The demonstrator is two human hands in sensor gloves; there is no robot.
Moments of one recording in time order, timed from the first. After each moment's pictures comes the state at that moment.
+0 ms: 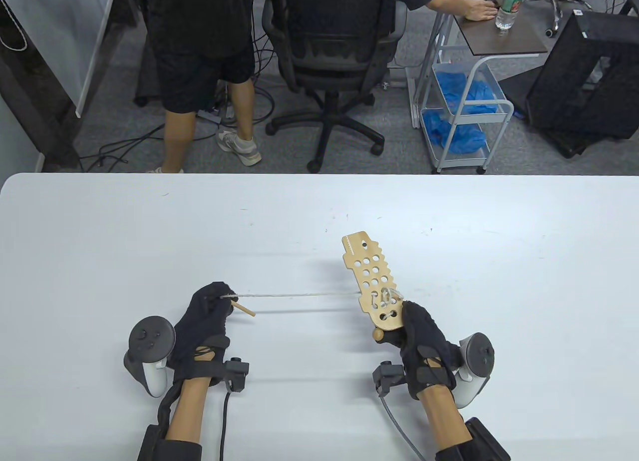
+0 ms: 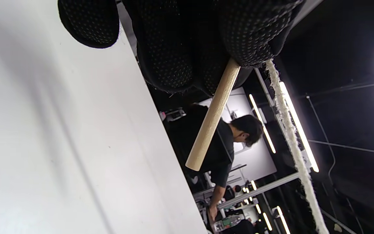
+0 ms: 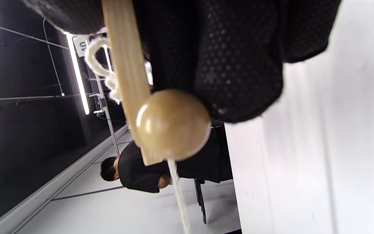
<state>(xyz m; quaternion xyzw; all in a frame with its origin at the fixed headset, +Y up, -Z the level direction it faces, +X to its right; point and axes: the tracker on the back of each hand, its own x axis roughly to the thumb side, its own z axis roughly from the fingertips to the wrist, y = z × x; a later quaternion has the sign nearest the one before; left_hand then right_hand) -0.270 -0.739 -0.276 0.10 0.08 0.53 0.84 0.173 -0.762 -0.254 -0.12 -0.07 0.59 0.79</state>
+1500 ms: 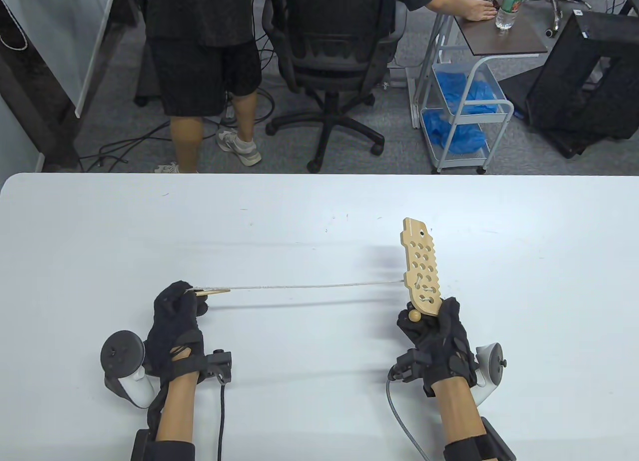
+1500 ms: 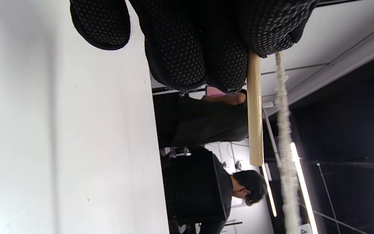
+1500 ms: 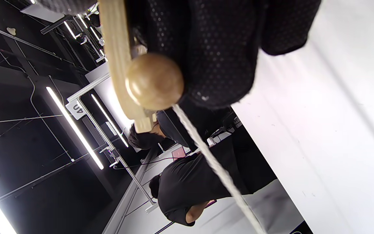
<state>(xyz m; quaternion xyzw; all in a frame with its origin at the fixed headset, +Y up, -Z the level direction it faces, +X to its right) -0.300 -0.744 -0.262 0.16 0.17 0.62 0.75 0.198 -0.781 -0.257 -0.17 -0.07 0.43 0.89</state>
